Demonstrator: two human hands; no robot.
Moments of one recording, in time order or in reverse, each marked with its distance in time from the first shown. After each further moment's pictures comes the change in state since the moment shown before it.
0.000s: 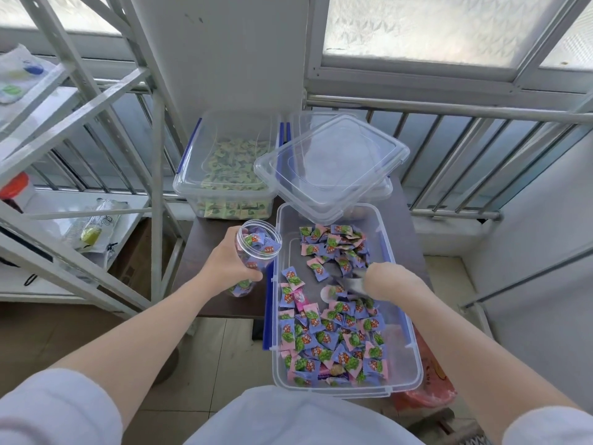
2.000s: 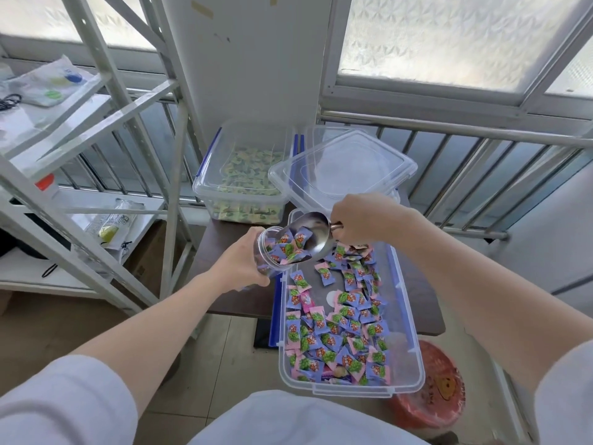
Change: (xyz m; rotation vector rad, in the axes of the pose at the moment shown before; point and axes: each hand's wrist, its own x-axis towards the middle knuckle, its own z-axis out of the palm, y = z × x) left_hand -0.014 0.010 -0.011 0.085 -0.082 0.098; right_hand -0.052 -0.053 -0.110 -0.398 0.499 -0.568
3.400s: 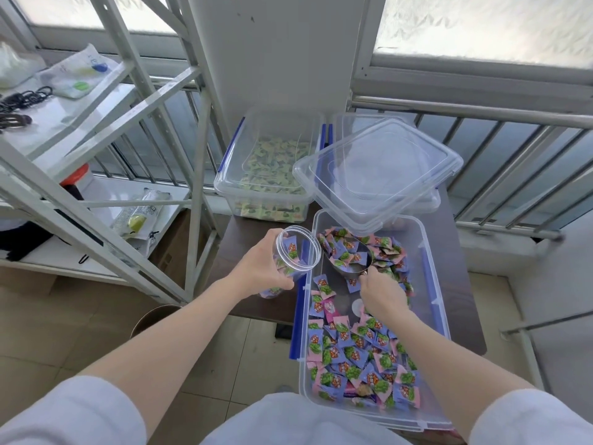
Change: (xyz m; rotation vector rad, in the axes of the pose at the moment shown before) left_hand 0.010 0.001 -0.002 -0.050 -0.015 -0.056; right_hand 0.019 -0.032 0.172 0.454 -0.052 0.471
